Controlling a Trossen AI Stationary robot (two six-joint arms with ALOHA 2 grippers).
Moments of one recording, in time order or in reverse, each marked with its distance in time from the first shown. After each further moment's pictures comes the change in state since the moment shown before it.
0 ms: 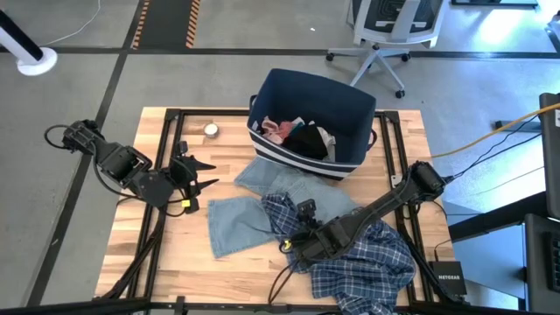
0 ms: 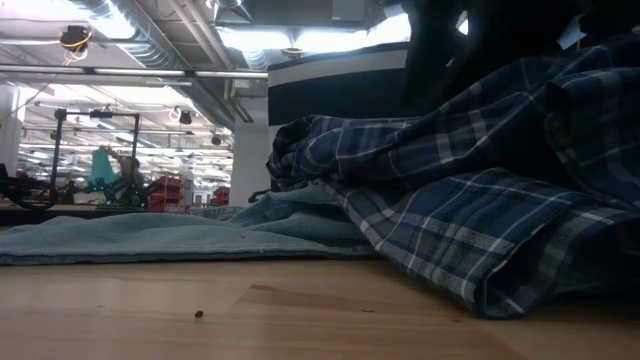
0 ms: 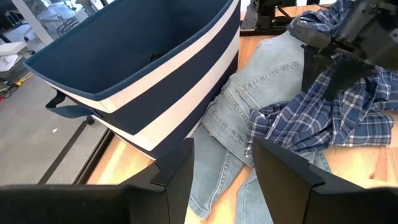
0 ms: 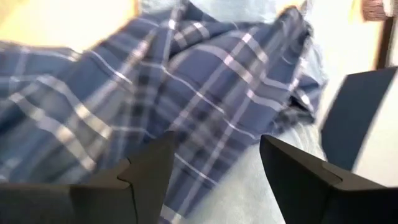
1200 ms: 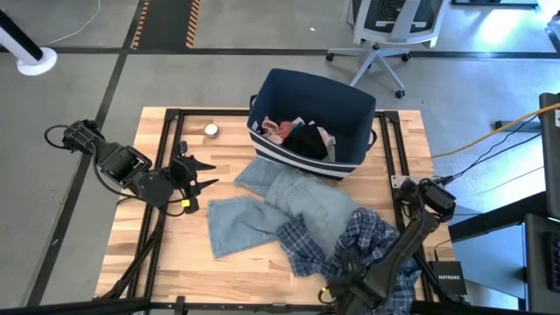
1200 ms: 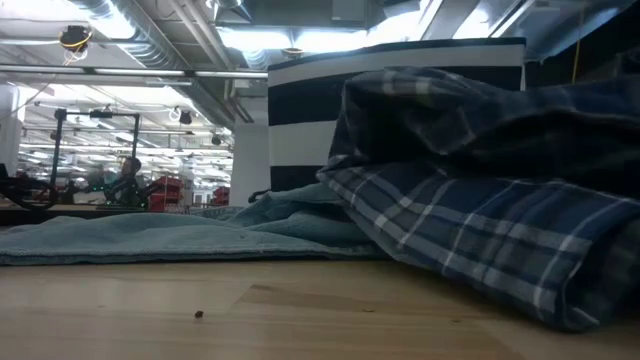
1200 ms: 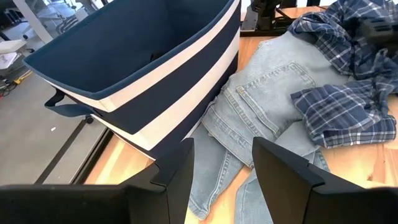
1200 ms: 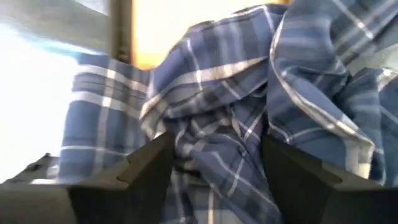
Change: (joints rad) left arm 0.000 0.000 0.000 0.000 0.000 -0.011; right arm 0.351 0.072 0.033 -0.137 -0.584 0.677
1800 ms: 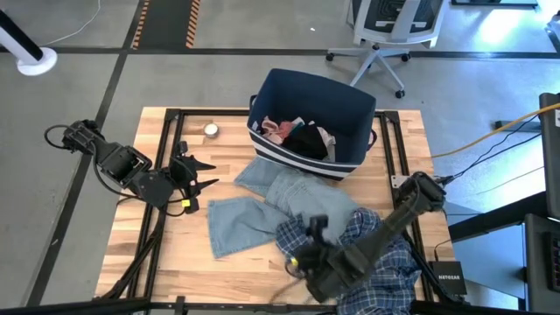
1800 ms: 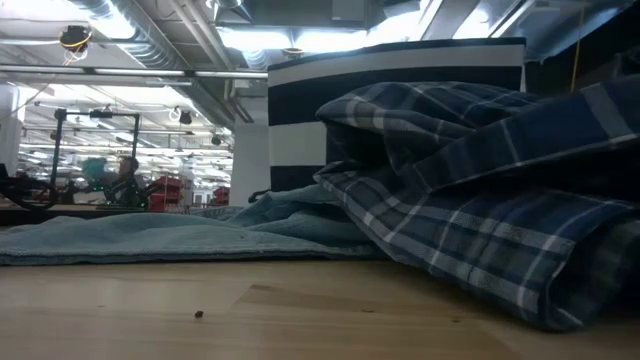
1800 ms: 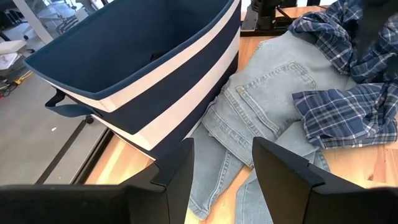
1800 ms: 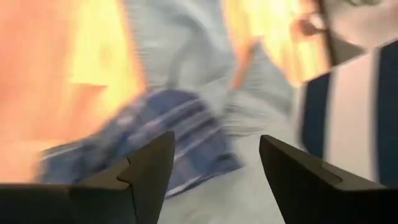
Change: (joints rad) left arm 0.000 0.000 0.000 0.000 0.000 0.002; right arm -0.192 -0.002 0.280 -0.086 0.759 -0.289
